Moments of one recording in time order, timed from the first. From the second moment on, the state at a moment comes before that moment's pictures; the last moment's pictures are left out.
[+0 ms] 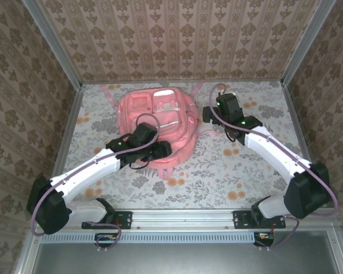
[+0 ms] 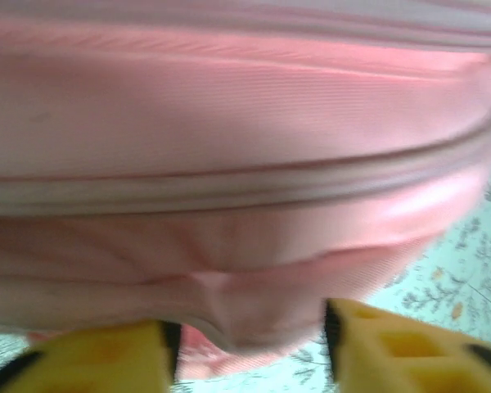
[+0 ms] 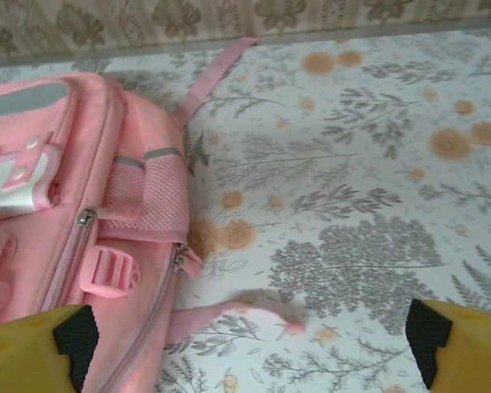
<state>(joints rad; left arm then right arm) -0.80 1.25 0.95 -0.59 0.07 -0.83 0.41 1.37 1.12 -0.43 0.33 0.37</state>
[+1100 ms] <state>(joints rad) -0.02 1.51 0.68 0.06 -0.28 -0.09 0.13 1.47 0.54 0.34 0.41 0.08</state>
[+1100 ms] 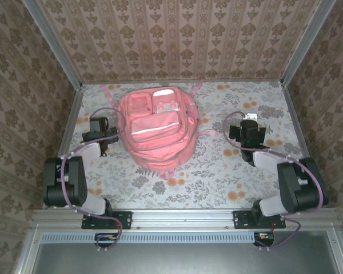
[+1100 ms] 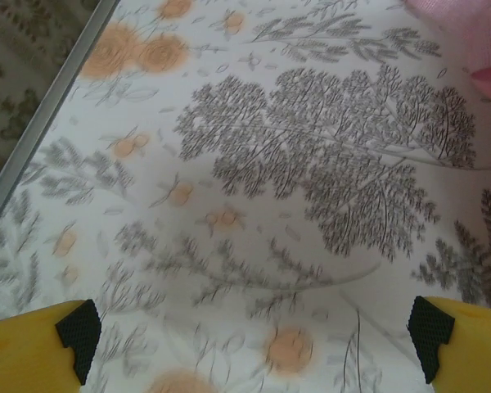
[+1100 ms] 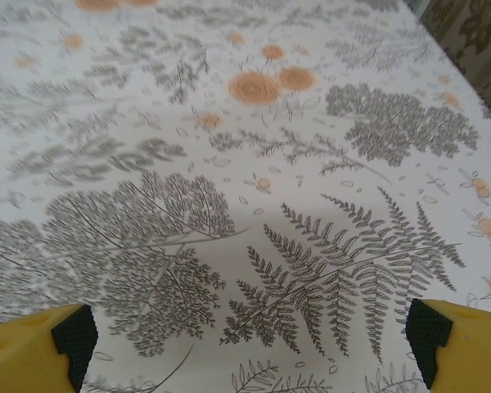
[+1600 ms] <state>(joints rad) -0.02 1.53 0.47 0.55 -0.06 0.07 0.06 1.53 0.38 0.73 0.27 0.05</state>
